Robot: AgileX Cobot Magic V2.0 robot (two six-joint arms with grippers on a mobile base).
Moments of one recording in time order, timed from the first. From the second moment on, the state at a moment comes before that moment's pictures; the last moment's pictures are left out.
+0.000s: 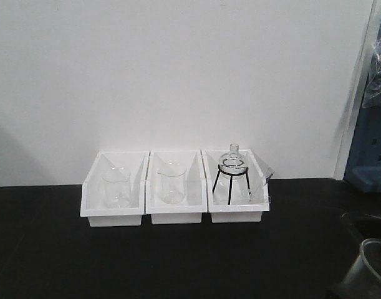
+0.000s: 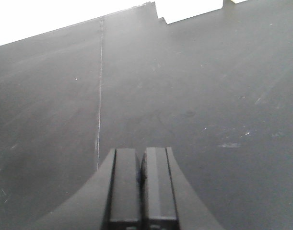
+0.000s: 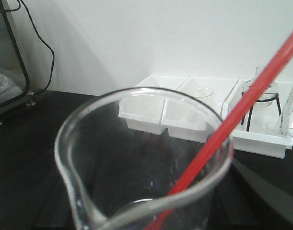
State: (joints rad) left arm -0.04 -0.02 0.03 0.07 0.43 0.17; right arm 0.15 0.58 -0.47 -1.78 -0.48 1.89
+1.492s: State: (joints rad) left arm -0.04 -0.02 0.03 0.07 0.43 0.17; right arm 0.15 2.05 -0.85 -1.18 -1.05 0.50
